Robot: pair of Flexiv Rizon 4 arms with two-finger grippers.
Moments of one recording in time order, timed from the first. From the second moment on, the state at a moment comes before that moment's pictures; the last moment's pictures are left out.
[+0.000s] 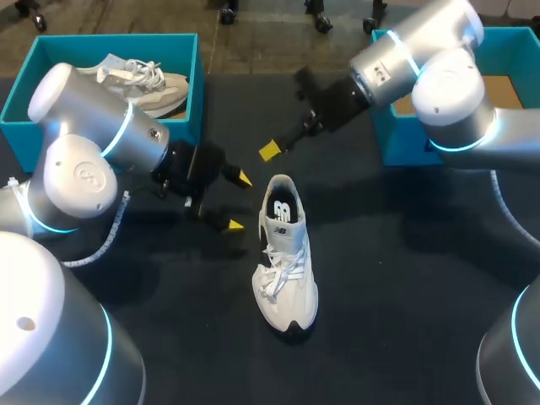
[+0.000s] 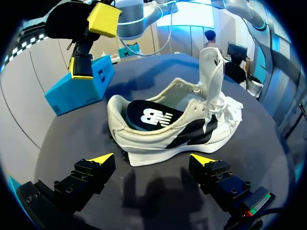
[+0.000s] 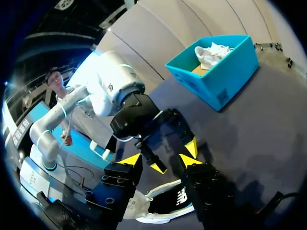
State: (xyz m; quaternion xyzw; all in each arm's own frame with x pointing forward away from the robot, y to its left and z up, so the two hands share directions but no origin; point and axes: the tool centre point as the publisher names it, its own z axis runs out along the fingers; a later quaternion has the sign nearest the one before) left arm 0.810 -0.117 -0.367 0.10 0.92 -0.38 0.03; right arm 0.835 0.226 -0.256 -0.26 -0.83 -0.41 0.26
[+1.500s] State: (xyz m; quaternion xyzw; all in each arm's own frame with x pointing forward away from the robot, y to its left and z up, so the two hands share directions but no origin) left arm 0.868 -0.058 -0.272 0.14 0.92 -0.36 0.06; right arm 0.772 0.188 -0.211 -0.55 -0.77 -0.28 0.15
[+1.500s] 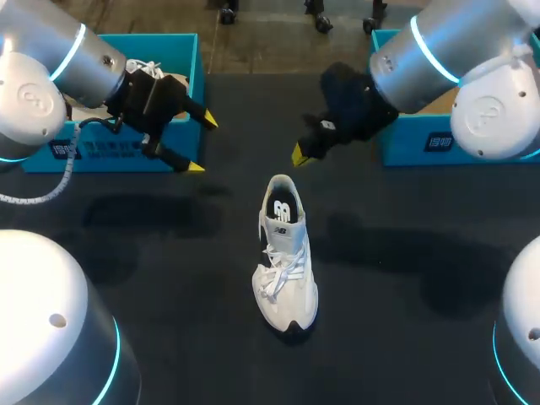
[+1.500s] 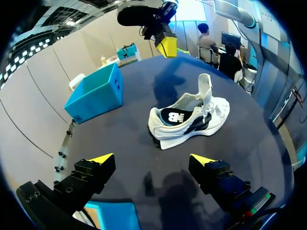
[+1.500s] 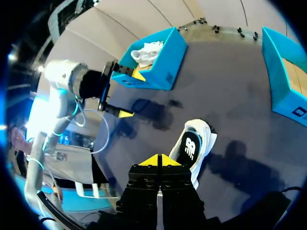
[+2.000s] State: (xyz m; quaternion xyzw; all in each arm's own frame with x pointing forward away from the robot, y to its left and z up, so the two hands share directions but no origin) left arm 0.881 -0.063 -0.272 0.16 0.92 -0.36 0.06; right arm 0.754 0.211 -0.213 -0.56 -0.80 -0.21 0.05
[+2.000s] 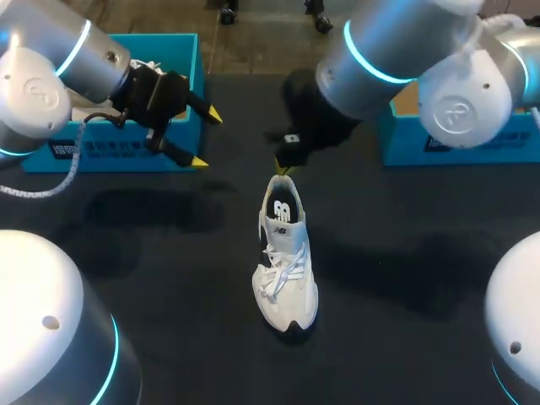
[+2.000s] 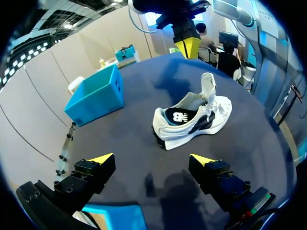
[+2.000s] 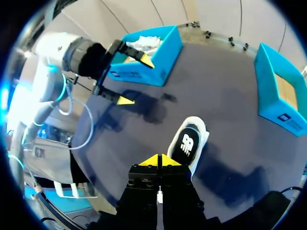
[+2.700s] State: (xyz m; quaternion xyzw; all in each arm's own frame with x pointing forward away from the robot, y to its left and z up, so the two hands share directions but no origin) left arm 0.879 -0.065 -0.278 0.17 0.92 -0.36 0.05; right arm 0.755 0.217 -0.209 -0.57 -0.80 -0.16 -0.01
